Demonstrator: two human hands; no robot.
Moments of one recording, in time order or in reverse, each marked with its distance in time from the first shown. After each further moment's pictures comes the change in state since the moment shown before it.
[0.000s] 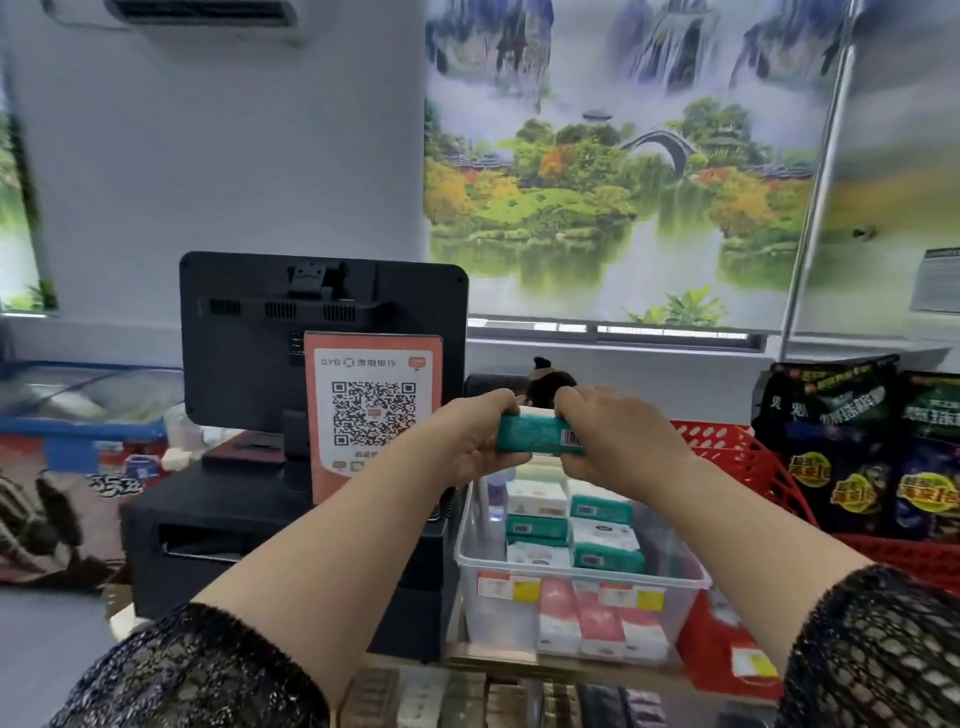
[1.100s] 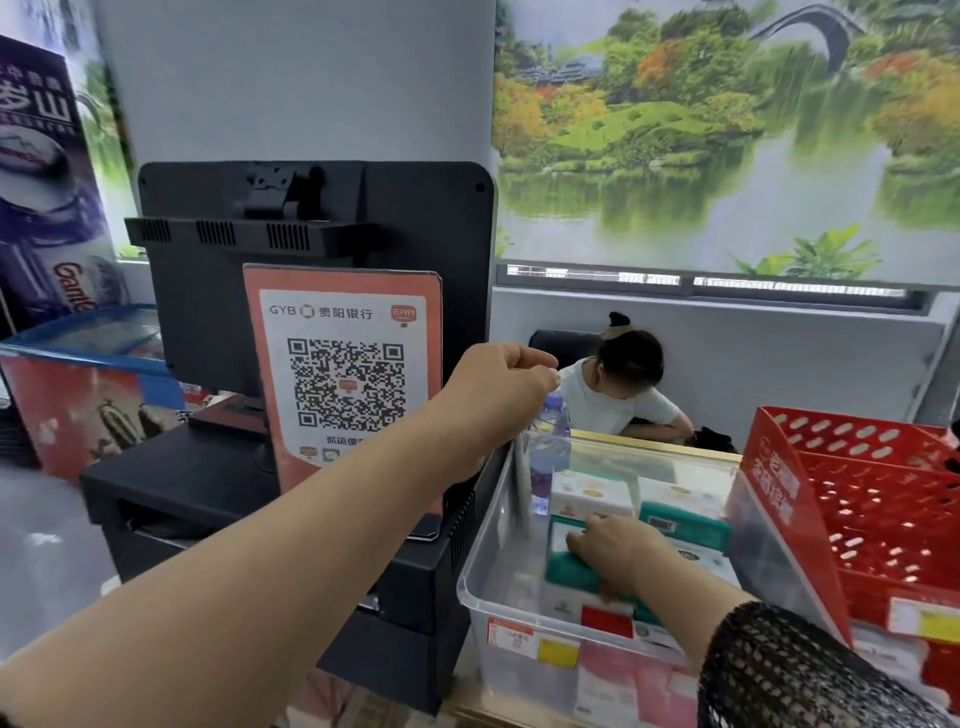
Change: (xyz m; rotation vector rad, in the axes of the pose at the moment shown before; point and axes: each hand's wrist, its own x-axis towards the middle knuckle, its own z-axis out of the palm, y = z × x) left_hand 0.089 -0.004 0.006 0.384 0.237 0.392; right_hand 0.048 0.028 0.271 -0.152 -0.751 -0.273
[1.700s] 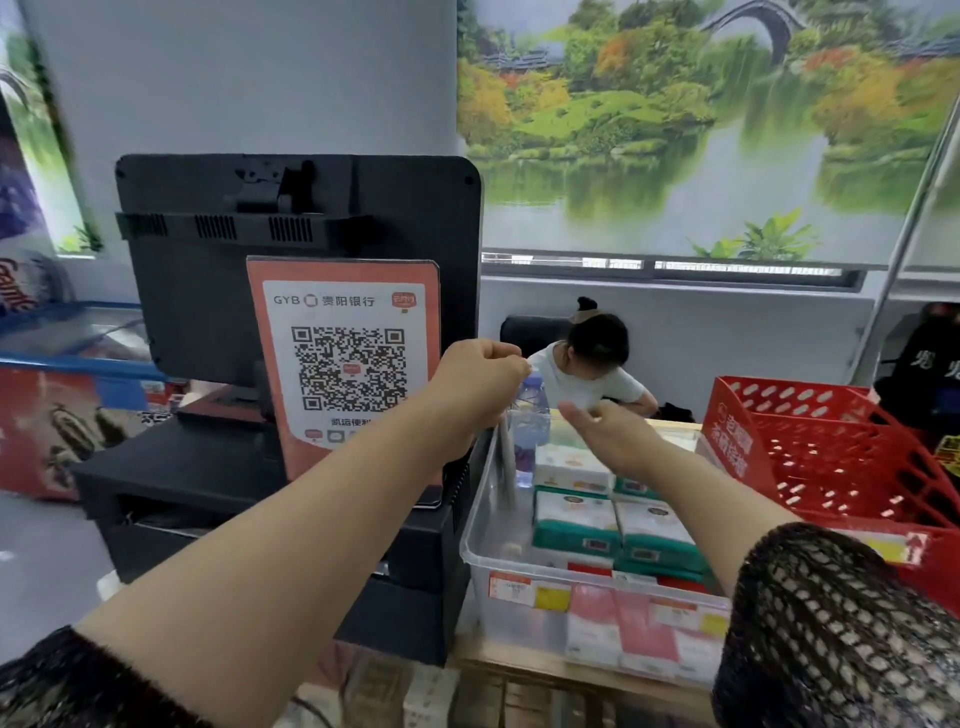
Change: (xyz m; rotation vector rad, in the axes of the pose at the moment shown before) left_hand -0.005 -0.009 -0.009 -0.045 -0.019 -0.093; right_hand -0.061 0.017 -0.089 1.150 0.331 0.461
